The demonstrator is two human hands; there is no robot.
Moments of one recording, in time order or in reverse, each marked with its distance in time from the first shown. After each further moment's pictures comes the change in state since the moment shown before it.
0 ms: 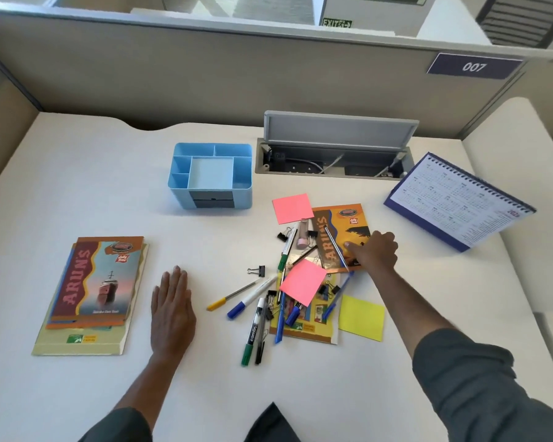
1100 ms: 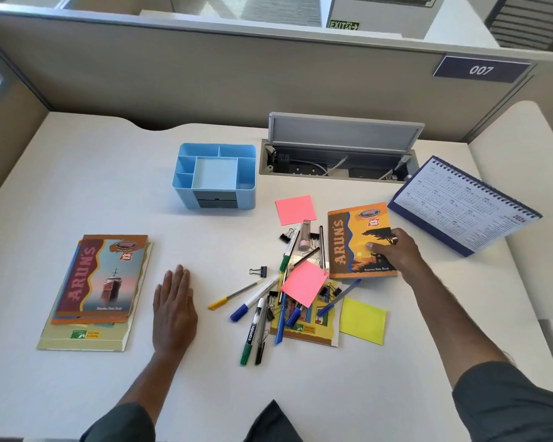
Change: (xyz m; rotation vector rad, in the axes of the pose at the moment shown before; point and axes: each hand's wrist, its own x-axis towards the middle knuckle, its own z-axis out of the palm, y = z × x) left_hand 0.001 0.004 0.000 0.021 0.007 -0.008; right_hand 0.013 0.039 -0.046 0.508 -0.194 -0.091
